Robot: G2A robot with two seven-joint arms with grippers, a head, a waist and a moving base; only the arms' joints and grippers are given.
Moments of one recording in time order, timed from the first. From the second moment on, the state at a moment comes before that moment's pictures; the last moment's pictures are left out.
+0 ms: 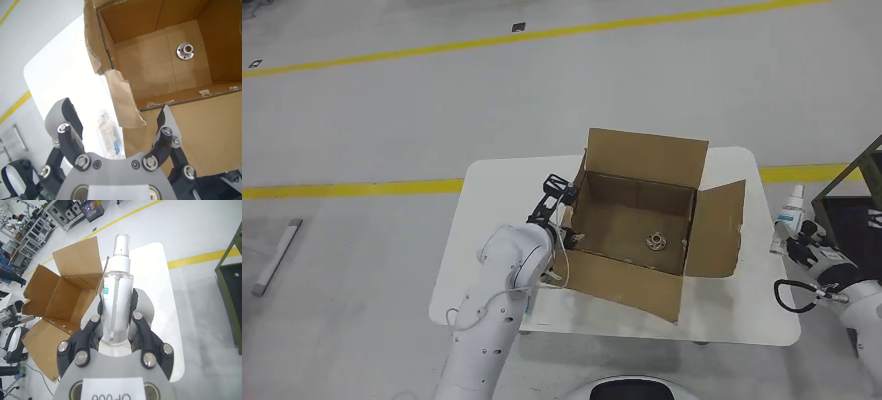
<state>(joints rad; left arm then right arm) 0.90 -1.42 -1.14 -1.62 1.40 -0.21 -1.20 -1.72 -1.33 1.93 -2.13 -0.76 0.03 0.63</state>
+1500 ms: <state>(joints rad) 0.97 -1.38 -1.33 -1.67 1.03 0.03 -1.43 -1.75 -1.28 1.86 -1.94 -0.95 -0.18 0.73</state>
